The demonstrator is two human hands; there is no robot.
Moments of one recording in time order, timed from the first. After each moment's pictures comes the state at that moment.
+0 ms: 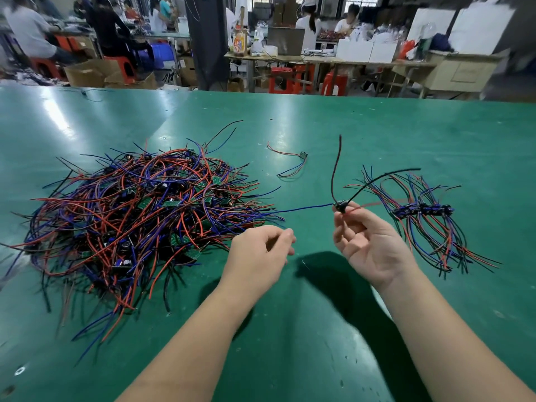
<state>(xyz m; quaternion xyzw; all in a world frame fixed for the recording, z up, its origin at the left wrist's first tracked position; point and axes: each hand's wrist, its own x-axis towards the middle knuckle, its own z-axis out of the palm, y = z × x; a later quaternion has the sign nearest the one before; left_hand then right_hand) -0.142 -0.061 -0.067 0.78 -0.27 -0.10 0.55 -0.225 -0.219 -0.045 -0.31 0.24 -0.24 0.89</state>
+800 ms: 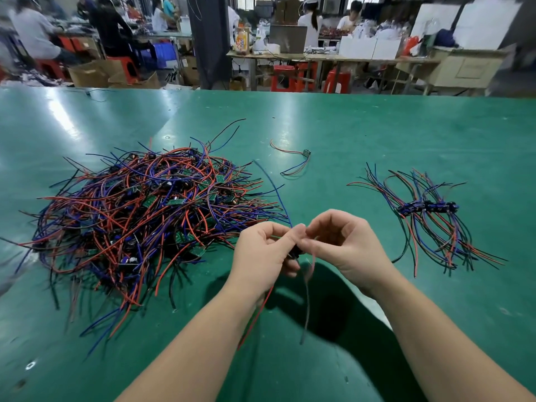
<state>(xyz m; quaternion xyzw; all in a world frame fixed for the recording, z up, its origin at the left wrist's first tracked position) -0.152 -0.064 -0.059 0.63 -0.19 -0.22 0.72 -0.229 -0.190 -0.052 -0.74 0.07 -0.21 0.64</state>
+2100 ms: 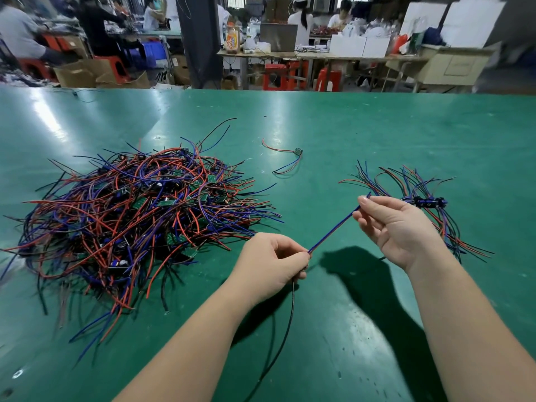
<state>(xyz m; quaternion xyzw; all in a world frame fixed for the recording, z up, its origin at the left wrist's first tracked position) -0.155 -0.066 -0.067 0.71 -0.27 -0.28 0.59 -0.243 -0.251 -0.030 -0.45 0.30 -0.28 0.79</state>
